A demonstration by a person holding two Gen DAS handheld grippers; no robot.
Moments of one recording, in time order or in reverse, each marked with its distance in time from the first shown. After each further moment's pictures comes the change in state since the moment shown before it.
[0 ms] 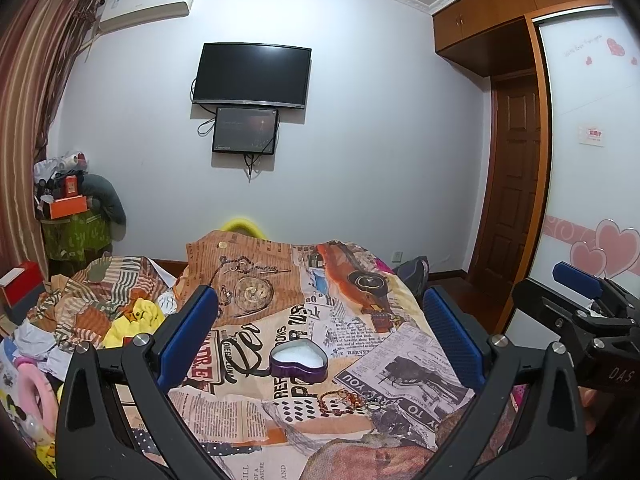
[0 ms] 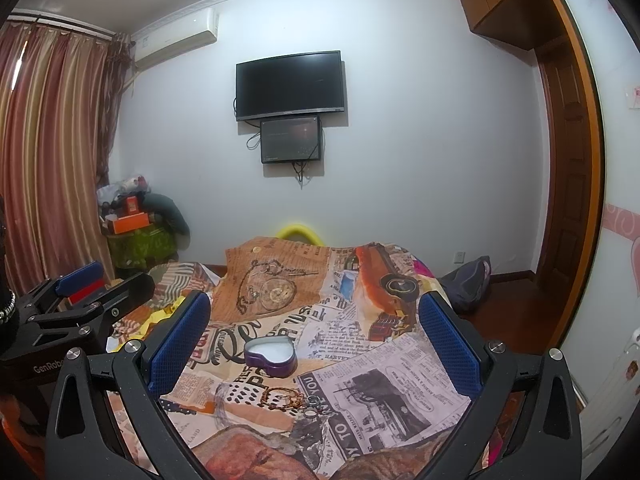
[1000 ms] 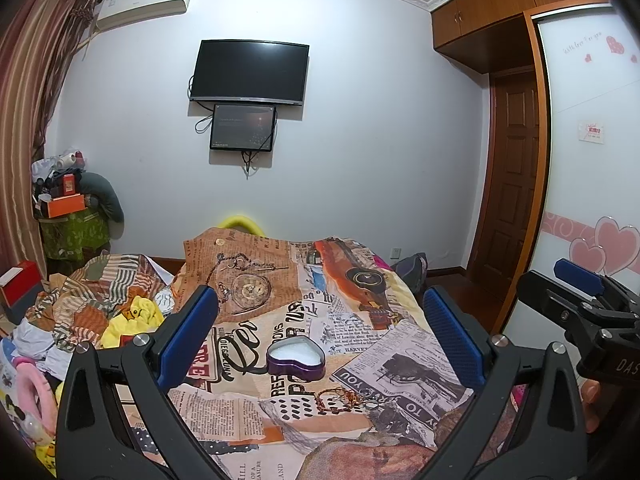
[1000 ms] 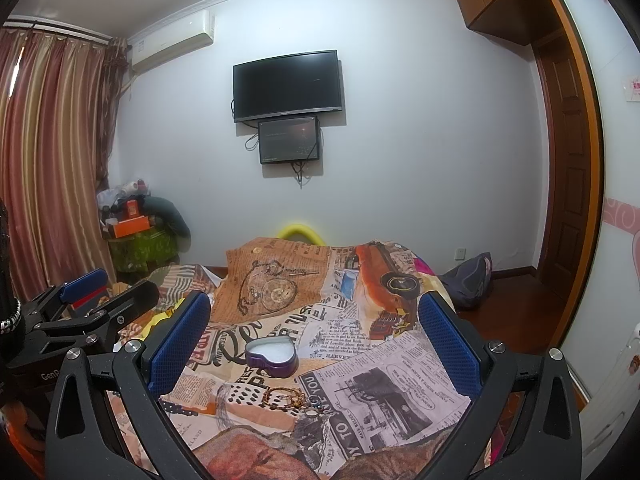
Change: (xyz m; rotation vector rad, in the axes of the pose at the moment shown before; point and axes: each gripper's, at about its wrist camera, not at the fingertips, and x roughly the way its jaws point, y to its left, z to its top) left arm -0.002 -0.001 -0.004 0.002 0.008 -0.005; right arm 0.001 -0.002 0.001 0.021 0.003 0.004
